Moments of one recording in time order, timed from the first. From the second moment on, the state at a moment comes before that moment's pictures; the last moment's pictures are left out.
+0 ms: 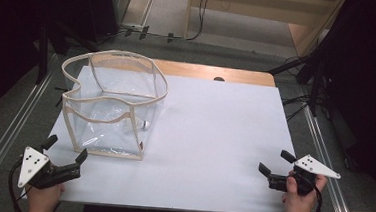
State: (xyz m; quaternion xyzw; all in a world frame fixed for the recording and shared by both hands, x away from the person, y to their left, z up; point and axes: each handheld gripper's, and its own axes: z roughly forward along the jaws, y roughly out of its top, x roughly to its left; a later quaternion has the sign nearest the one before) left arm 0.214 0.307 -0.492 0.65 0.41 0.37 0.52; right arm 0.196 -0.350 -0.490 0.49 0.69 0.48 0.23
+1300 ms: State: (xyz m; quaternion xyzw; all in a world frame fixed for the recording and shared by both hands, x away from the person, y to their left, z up) left arm 0.213 0.307 -0.492 0.65 0.41 0.37 0.52; right arm 0.184 -0.376 -0.507 0.51 0.67 0.49 0.23
